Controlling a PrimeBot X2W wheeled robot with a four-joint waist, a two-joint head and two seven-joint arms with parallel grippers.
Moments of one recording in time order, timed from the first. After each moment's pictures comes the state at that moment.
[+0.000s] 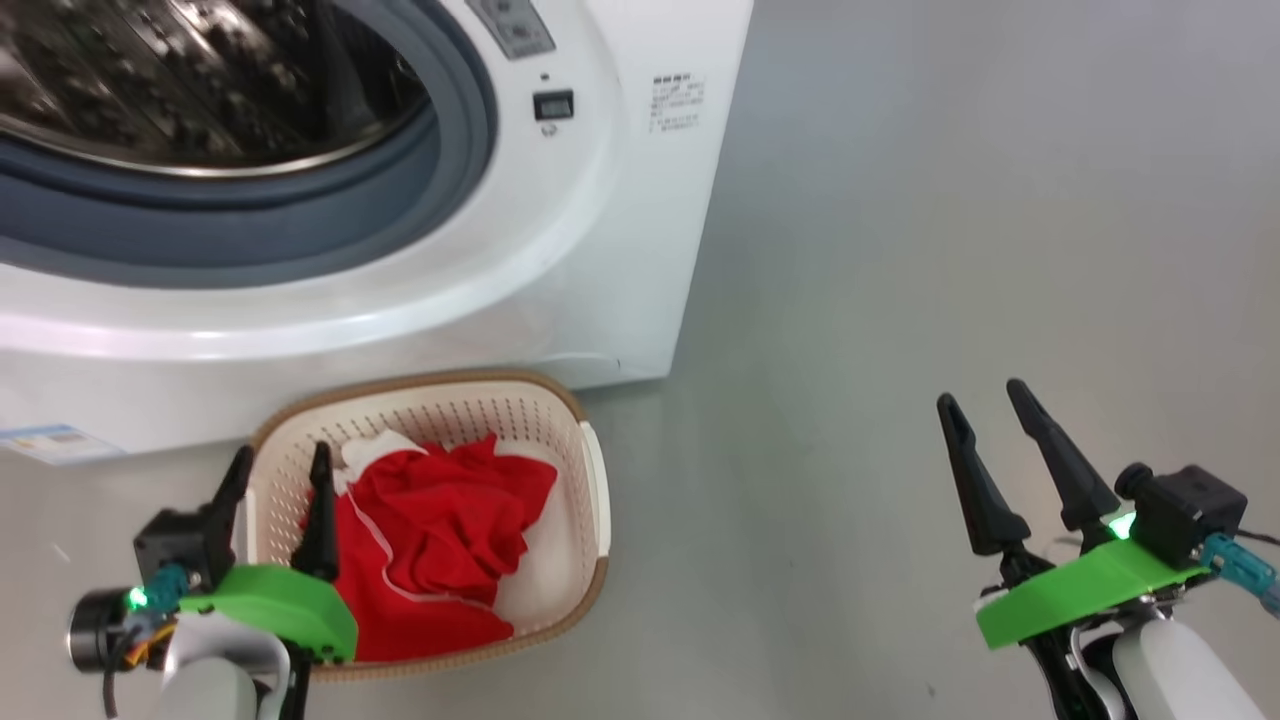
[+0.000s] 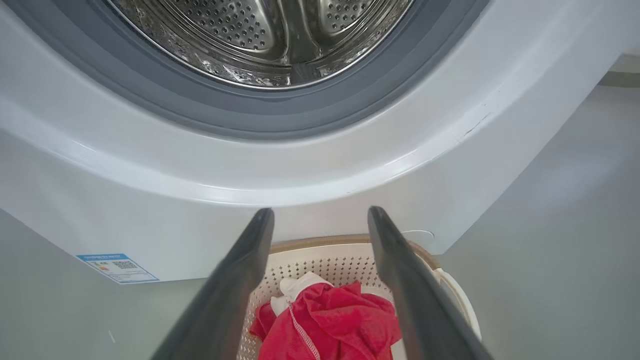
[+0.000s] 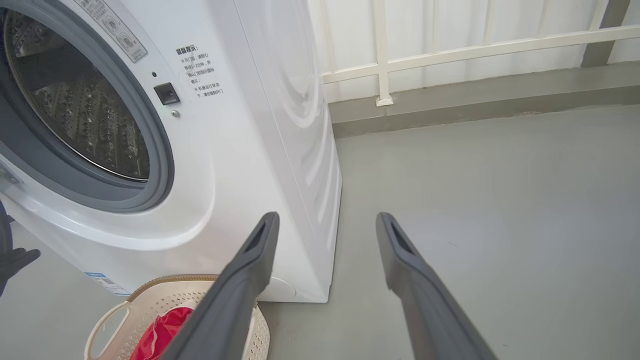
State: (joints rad) left arm -0.39 0.06 0.10 0.65 -0.11 -0.11 -0.26; right arm -0.17 -0.16 0.14 0.23 0.50 0.12 -0.26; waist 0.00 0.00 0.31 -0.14
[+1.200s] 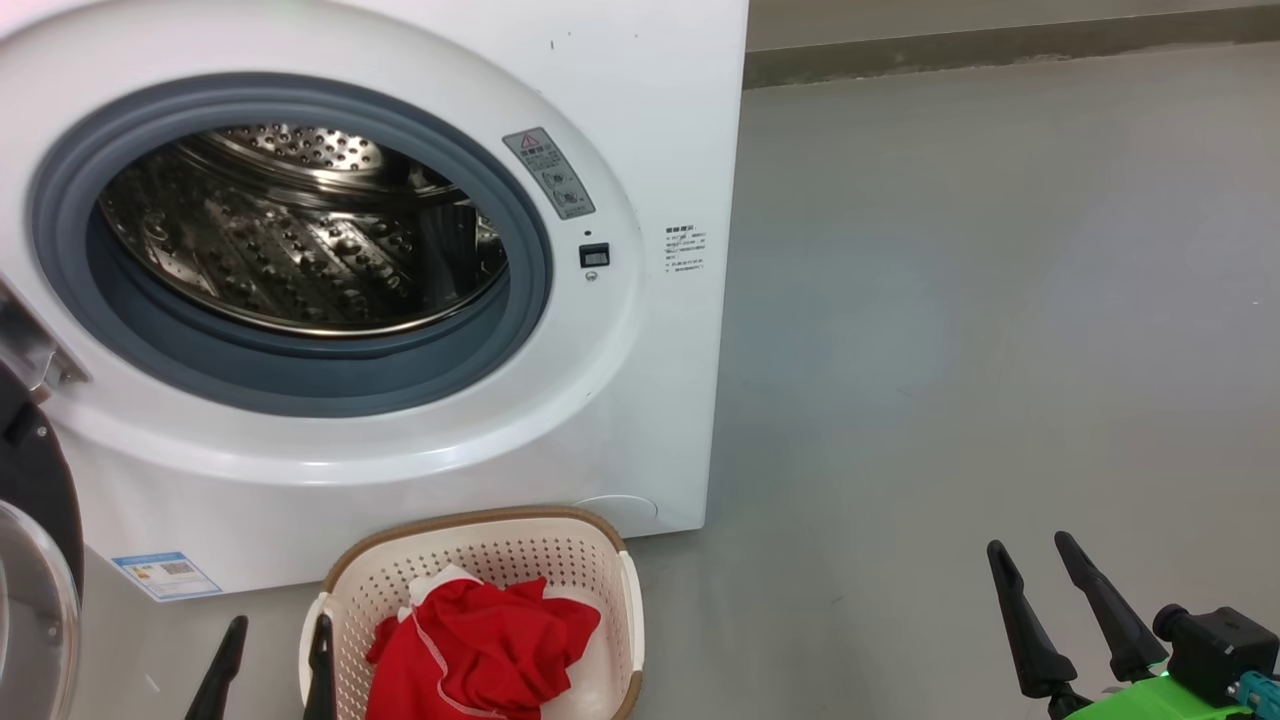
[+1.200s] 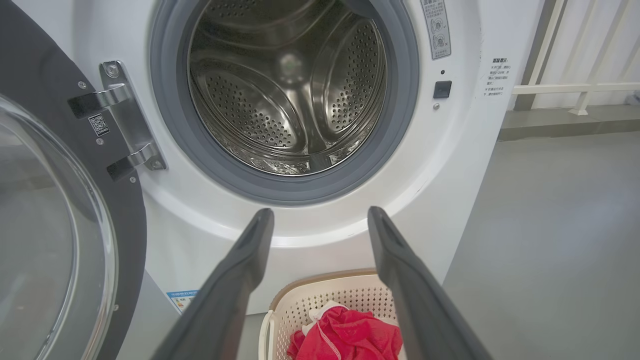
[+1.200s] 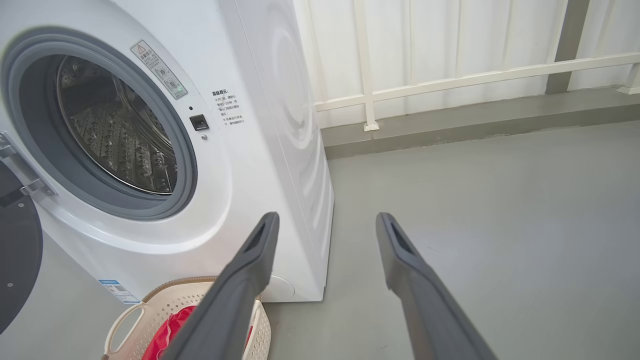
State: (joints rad) left arm 0.10 0.05 0.12 0.16 -0.06 -0.09 -0.26; right arm 0.08 -0.18 0.07 0.21 0.49 0.12 -0.26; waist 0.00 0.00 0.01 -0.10
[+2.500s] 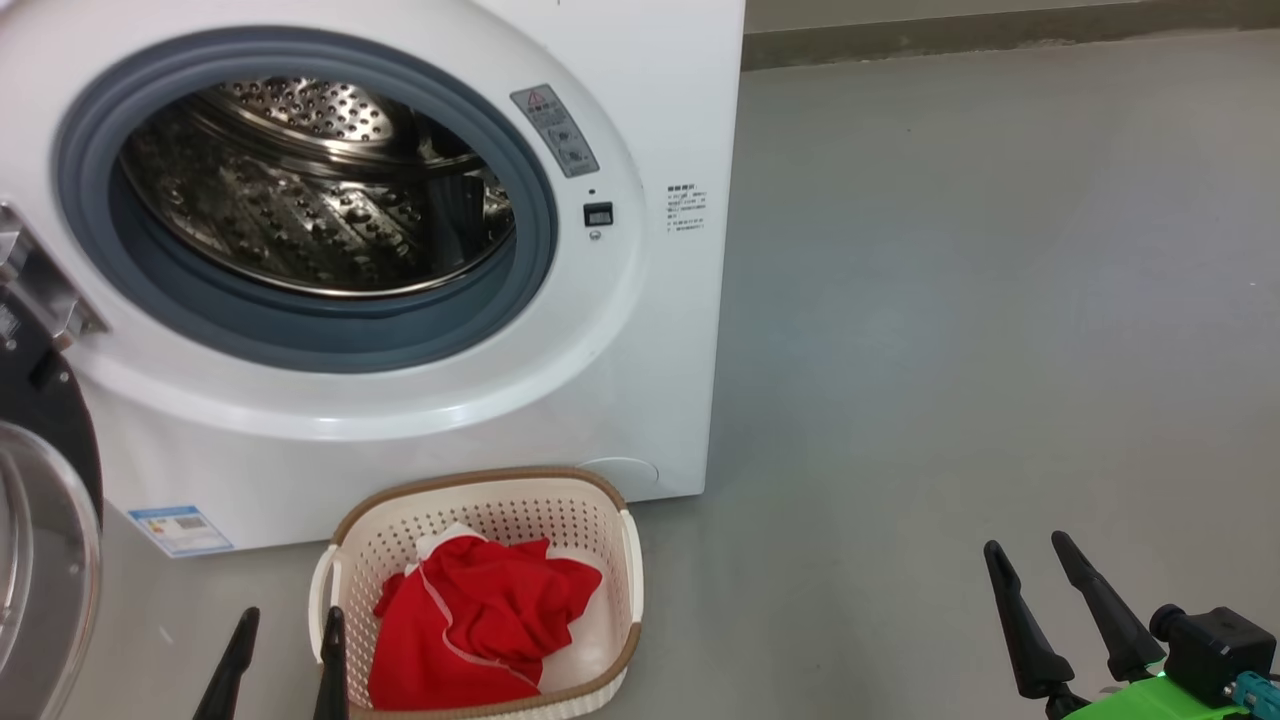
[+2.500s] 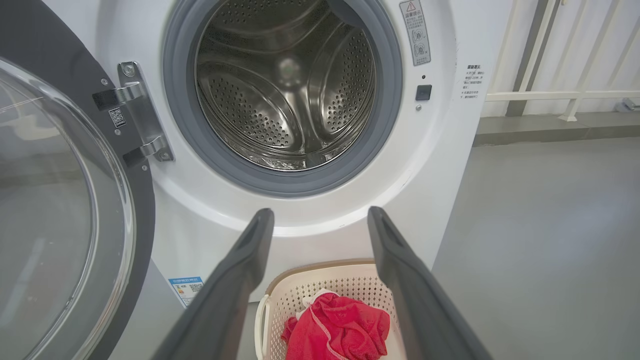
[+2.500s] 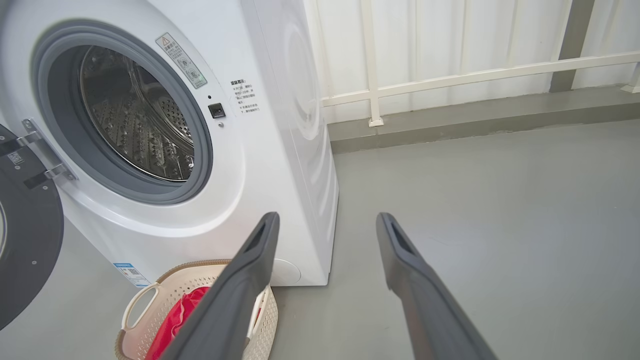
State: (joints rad) left arm 0.10 0.05 0.09 0.14 -0.08 -0.08 -0.26; right arm 0.08 -0.18 0.08 0.21 0.48 0.12 -0.26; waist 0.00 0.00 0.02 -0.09
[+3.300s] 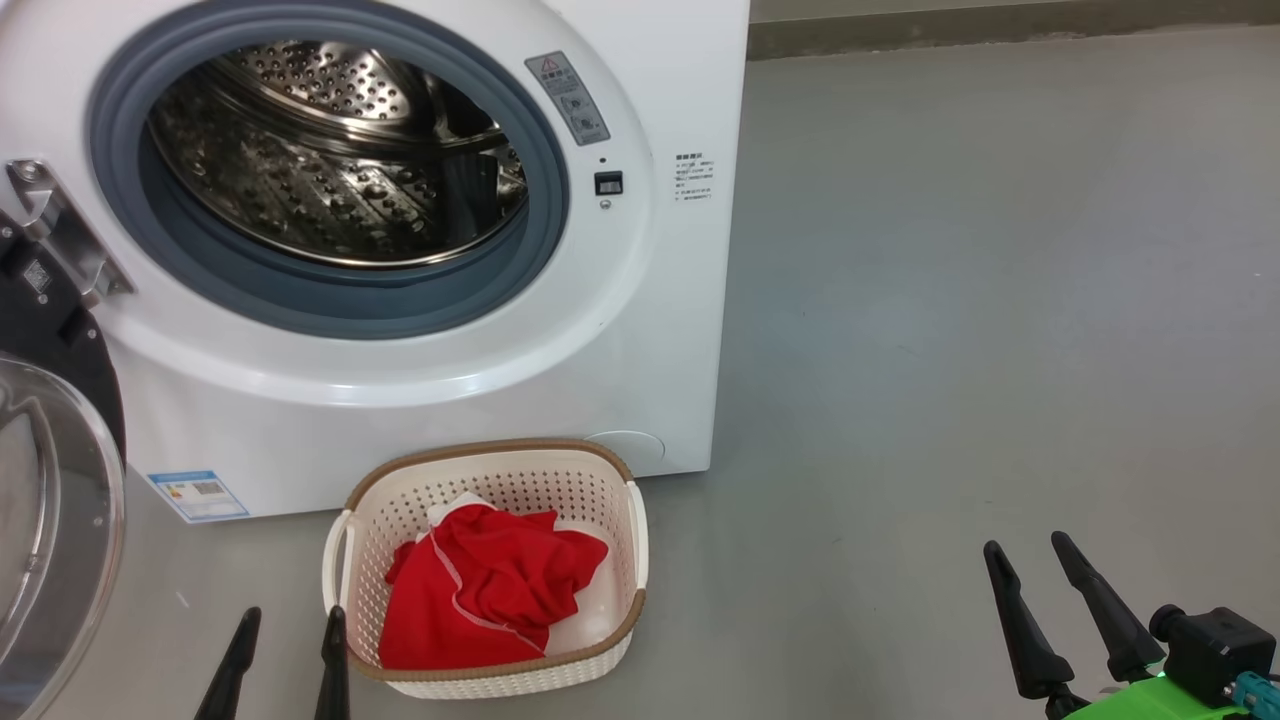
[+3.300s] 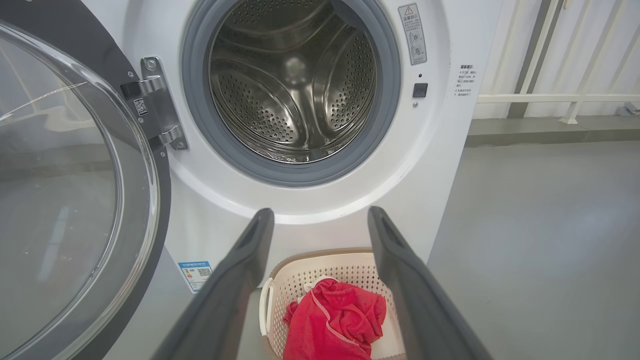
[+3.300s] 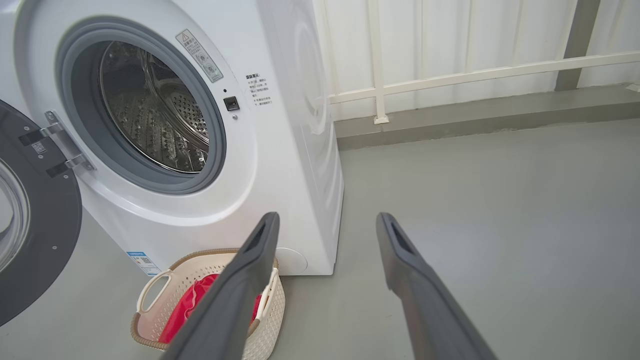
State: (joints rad) left arm 0.10 0.05 0.09 0.14 -0.09 -0.08 -0.26; right arm 0.08 -0.18 0.08 0.21 0.48 0.12 -0.26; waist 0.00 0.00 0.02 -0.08
